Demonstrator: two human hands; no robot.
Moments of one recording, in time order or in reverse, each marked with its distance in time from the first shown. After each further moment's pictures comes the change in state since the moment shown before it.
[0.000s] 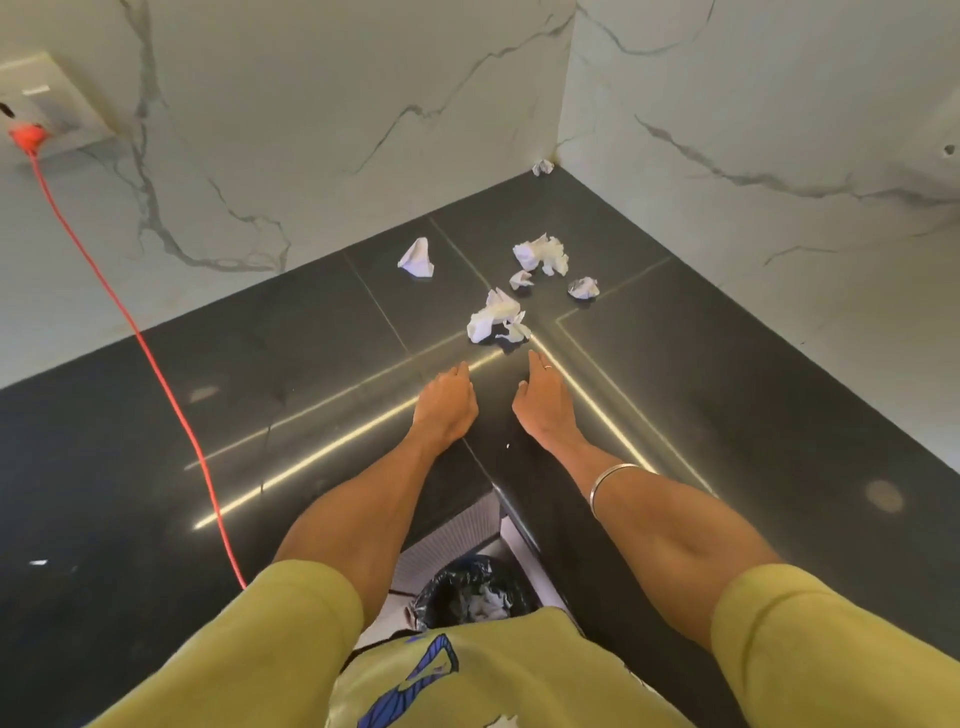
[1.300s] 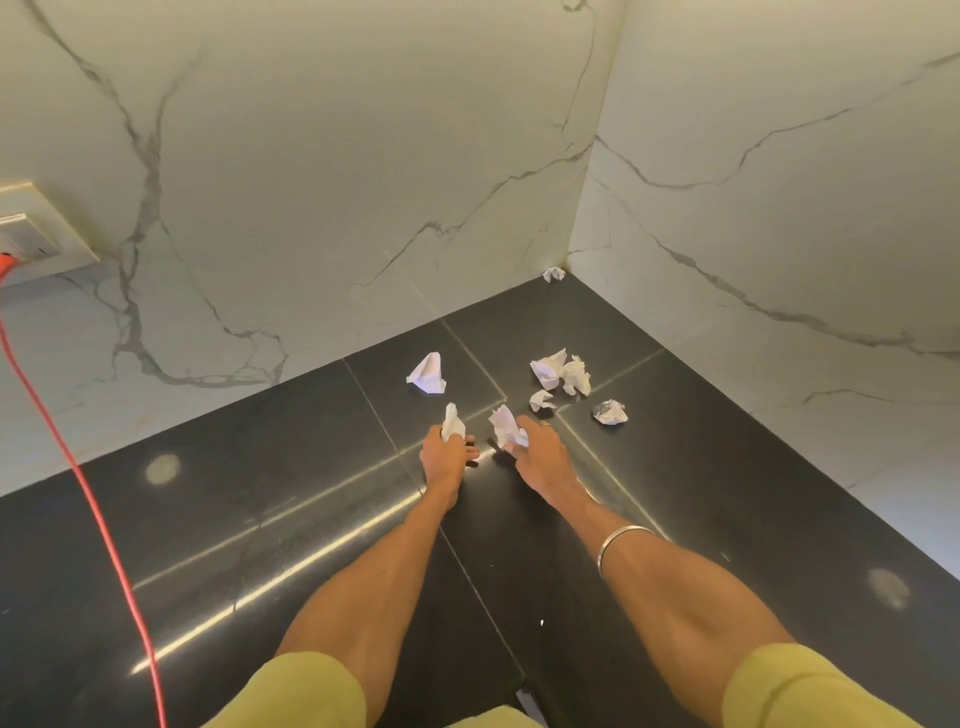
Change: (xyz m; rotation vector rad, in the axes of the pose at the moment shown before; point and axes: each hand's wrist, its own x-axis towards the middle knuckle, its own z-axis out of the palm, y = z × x) left_hand 0.153 -0.033 -0.010 -1.267 0.163 -0.520; right_hand 0.146 -0.043 0.023 -0.011 -0.089 -0.052
